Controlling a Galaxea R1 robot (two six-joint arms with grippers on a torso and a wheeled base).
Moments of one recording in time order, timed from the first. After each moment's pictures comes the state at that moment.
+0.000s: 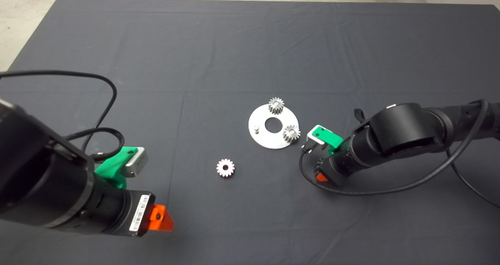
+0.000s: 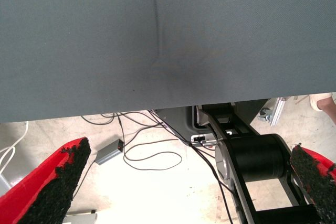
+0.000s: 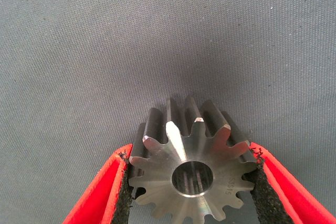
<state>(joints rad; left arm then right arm) -0.54 2.19 -0.37 0.07 1.48 -1.75 0.18 2.45 -0.77 -0.55 -1.53 0.99</state>
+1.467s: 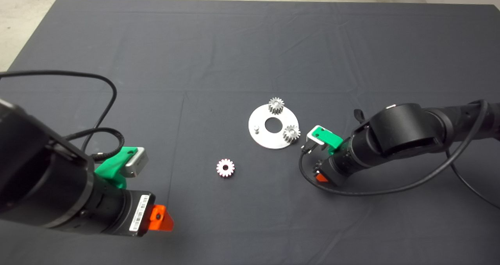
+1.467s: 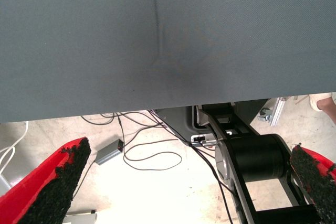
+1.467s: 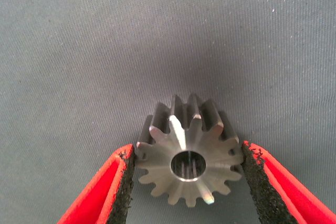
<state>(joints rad) -0.54 2.19 -0.37 0.07 1.48 -1.75 0.18 2.45 -0.77 -0.55 -1.53 0.99</state>
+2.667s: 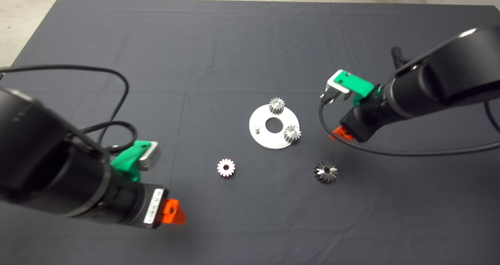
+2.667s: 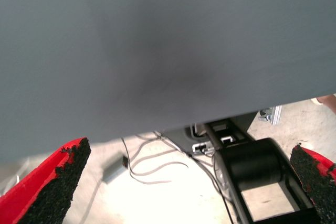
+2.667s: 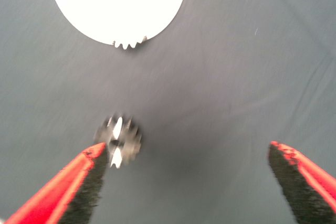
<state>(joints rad) -0.54 2.34 -0.44 0.12 1.46 -1.72 0.58 2.40 -0.69 -0.34 -1.53 1.00</state>
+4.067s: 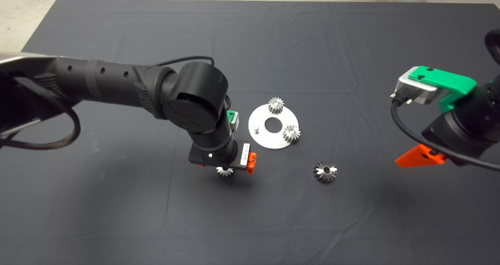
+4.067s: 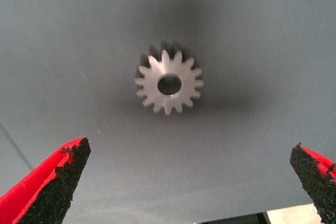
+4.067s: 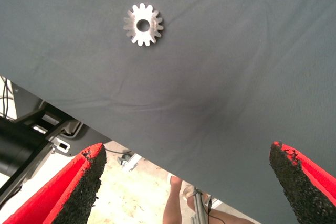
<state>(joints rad) -0.37 2.68 -0.89 0.30 1.53 -1.63 0.85 2.28 -0.54 0.15 -1.53 1.18</state>
